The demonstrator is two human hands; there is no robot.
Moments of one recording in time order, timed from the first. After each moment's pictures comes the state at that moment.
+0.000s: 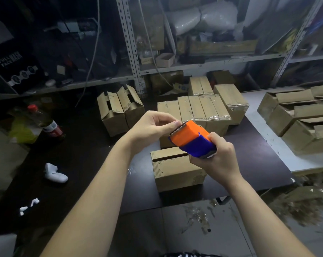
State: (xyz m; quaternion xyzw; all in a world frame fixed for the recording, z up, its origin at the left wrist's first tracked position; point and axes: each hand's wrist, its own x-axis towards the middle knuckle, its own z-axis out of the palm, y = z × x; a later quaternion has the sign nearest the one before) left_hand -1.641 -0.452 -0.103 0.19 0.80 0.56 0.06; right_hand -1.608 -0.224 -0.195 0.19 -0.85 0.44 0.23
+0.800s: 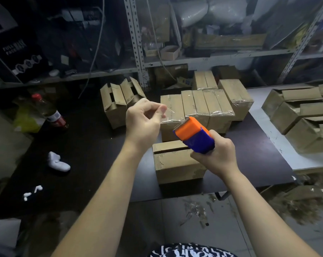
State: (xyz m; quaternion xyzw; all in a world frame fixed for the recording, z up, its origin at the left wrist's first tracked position) left_hand -1.615 -0.441 -0.120 0.04 0.82 0.50 -0.28; right_hand -1.620 -0.221 -0.214 0.15 -0.88 0.40 0.20
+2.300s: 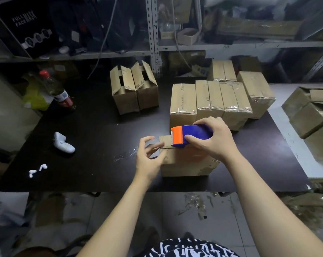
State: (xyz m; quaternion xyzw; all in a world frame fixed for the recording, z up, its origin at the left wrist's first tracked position) left_hand -1.579 -0.450 -0.280 -0.20 0.72 0.65 -0.10; right_hand -1.672 -0.239 -0.221 0.19 -0.91 0.37 0.07
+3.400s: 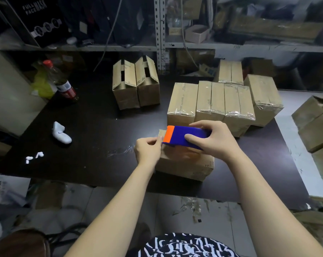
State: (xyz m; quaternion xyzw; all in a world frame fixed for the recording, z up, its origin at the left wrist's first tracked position) left_hand -1.636 -0.415 -0.279 -0.37 0.75 0.53 -0.14; right_hand -1.699 -0.214 -0.206 0.21 -0.87 0.44 -0.07
